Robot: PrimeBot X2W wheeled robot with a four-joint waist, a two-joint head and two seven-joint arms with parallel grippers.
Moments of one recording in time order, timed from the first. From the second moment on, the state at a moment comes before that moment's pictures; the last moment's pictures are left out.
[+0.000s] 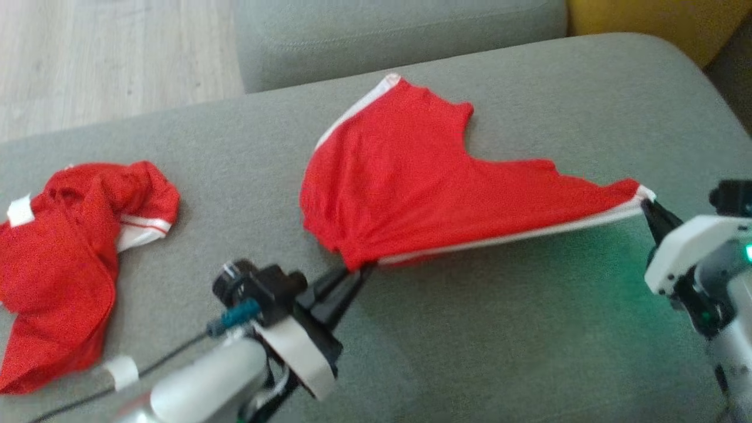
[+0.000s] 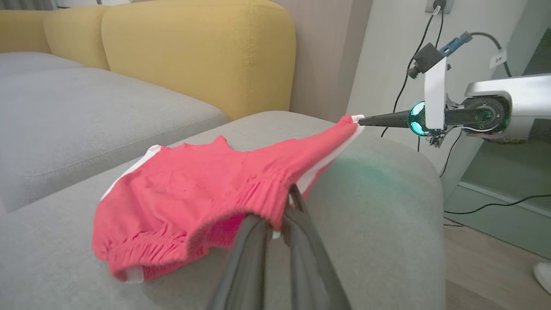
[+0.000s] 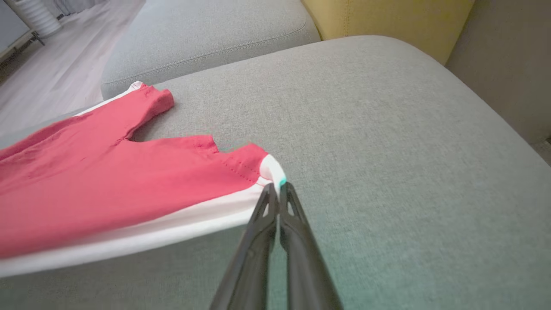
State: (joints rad) left arm -0.59 0.44 -1.20 0.25 -0.81 -0.01 -0.25; right arm -0.44 -0.38 0.21 0.72 0.55 0.13 0.18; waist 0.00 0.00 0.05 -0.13
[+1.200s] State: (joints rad) left arm -0.74 0.38 -1.15 0.24 -0.89 -0.02 -0.16; right arm -0.68 -0.33 0.02 0.49 0.22 0.13 0.35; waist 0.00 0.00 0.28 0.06
